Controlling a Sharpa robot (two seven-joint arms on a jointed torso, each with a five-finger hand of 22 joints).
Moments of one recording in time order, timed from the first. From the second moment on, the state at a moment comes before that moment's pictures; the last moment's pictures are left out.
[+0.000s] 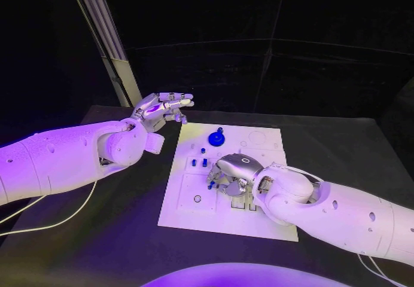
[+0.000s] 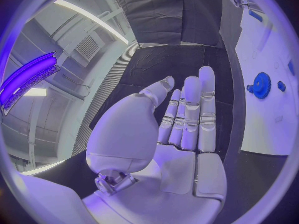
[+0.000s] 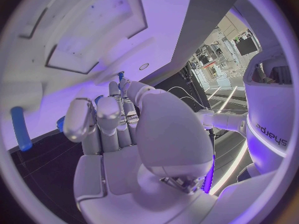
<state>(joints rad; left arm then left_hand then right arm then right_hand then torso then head) 1.31 -0.81 -0.21 1.38 0.18 -0.07 0.48 1.32 -0.07 0.35 -0.10 0.15 0.95 0.20 0.16 0.07 0.96 0.13 0.35 0.08 1.16 0.04 1.02 0.41 0.17 1.14 0.14 0.67 0.60 0.91 -0.66 0.09 1.63 -1.73 -0.24 -0.13 1.46 -0.10 0.51 0.04 0.08 1.13 0.14 0.06 0.08 1.24 0.07 0.07 0.07 1.46 -0.01 1.10 0.90 0.10 1.32 0.10 1.34 1.20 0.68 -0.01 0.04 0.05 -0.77</state>
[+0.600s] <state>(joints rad) 1.31 -0.81 -0.21 1.38 0.18 -0.07 0.48 1.32 -0.07 0.35 -0.10 0.15 0.95 0.20 0.16 0.07 0.96 0.13 0.35 0.08 1.16 0.04 1.02 0.41 0.17 1.14 0.14 0.67 0.60 0.91 -0.64 0.09 1.63 -1.74 -0.22 -0.14 1.46 -0.11 0.51 0.04 0.08 1.14 0.14 0.06 0.08 1.24 0.07 0.07 0.07 1.46 -0.01 1.10 0.90 0.10 1.32 0.10 1.34 1.20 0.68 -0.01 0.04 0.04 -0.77</state>
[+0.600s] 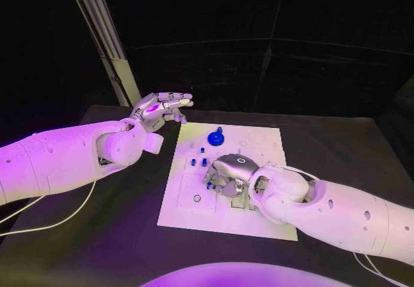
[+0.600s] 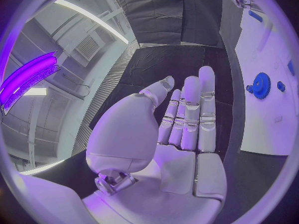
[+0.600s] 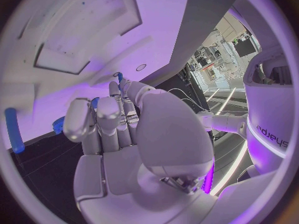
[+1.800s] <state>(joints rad) 1.31 -0.81 -0.21 1.38 0.18 -0.07 0.47 1.32 -0.07 0.35 -0.10 0.15 0.95 0.21 0.16 0.07 0.95 0.14 0.36 0.08 1.16 0.04 1.02 0.41 0.17 1.14 0.14 0.67 0.60 0.91 -0.65 0.07 1.65 -1.82 -0.25 -0.18 1.45 -0.10 0.51 0.03 0.10 1.14 0.14 0.07 0.08 1.24 0.08 0.07 0.07 1.46 -0.01 1.11 0.90 0.10 1.32 0.10 1.35 1.21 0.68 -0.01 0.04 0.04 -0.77</state>
